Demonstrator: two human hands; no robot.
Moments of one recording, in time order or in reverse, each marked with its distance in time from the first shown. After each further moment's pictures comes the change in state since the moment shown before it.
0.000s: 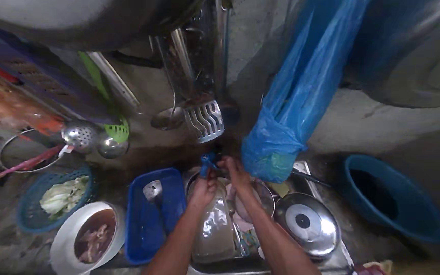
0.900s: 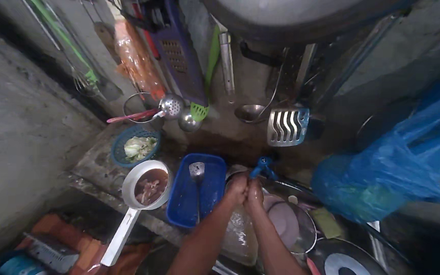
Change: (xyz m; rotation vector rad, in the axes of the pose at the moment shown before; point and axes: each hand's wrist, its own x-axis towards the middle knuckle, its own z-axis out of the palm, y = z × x) left_hand -0.009 0.010 -0.012 0.513 0.349 0.111; right_hand -0.017 0.048 0.093 0.185 0.091 0.471
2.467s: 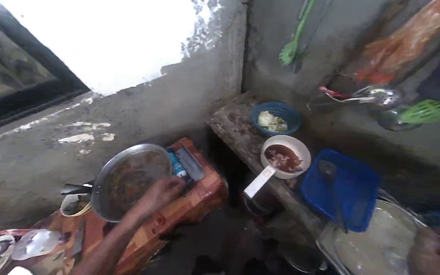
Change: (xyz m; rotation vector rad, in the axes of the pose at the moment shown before) left_hand -0.468 -0.058 -0.586 0.601 0.512 0.145; right_hand -0.208 0.022 0.021 -0.759 -0.034 -1.027
